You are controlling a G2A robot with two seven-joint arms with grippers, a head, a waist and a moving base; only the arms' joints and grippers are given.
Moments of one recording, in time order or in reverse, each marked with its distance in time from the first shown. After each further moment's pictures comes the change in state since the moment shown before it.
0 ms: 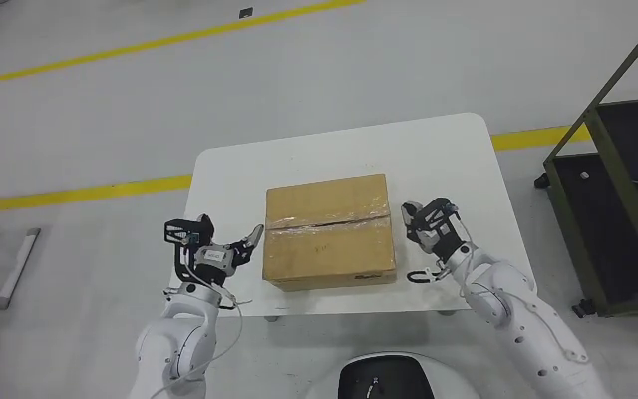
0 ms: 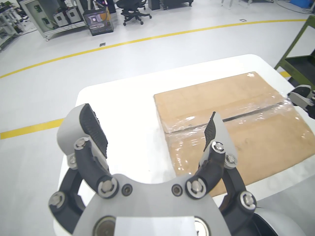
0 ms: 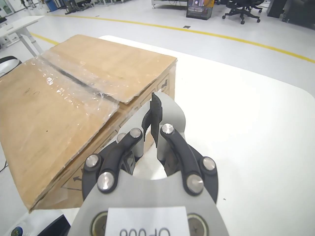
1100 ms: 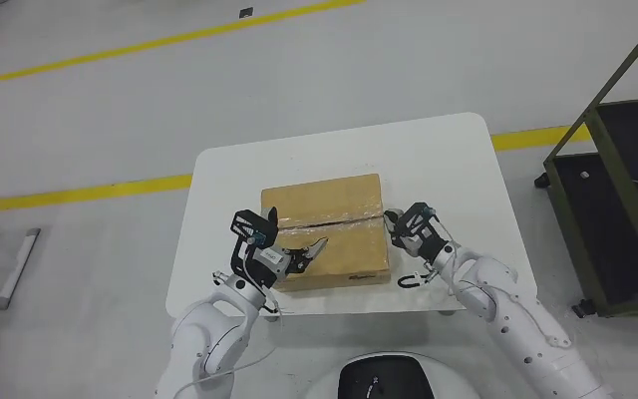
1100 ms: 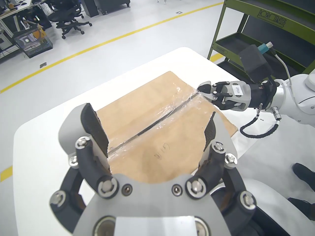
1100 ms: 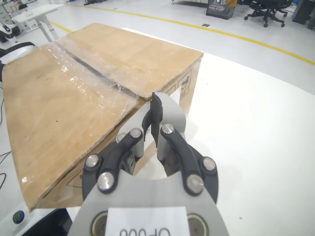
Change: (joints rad) left arm -0.074 -0.002 0.181 -0.027 0.000 -0.145 -0.059; right arm 0.101 -0.007 -0.111 0.128 -0.025 -0.085 -0.027
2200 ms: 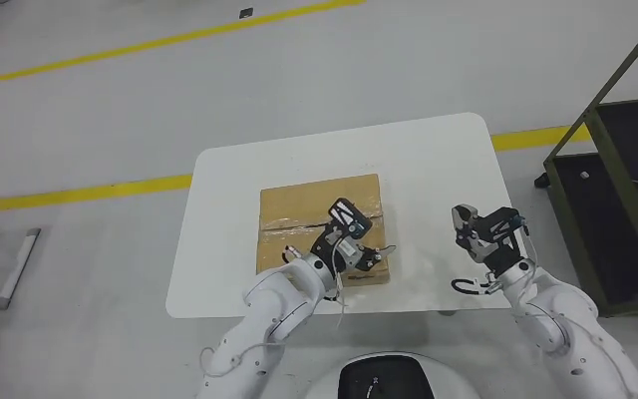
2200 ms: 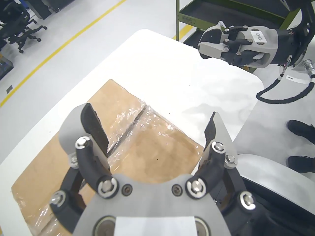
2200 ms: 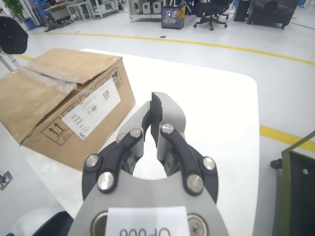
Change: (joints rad) left arm -0.290 -0.049 0.380 0.239 0.082 0.028 -0.077; right arm -0.313 0.057 0.320 -0.291 0.067 0.051 -0.036
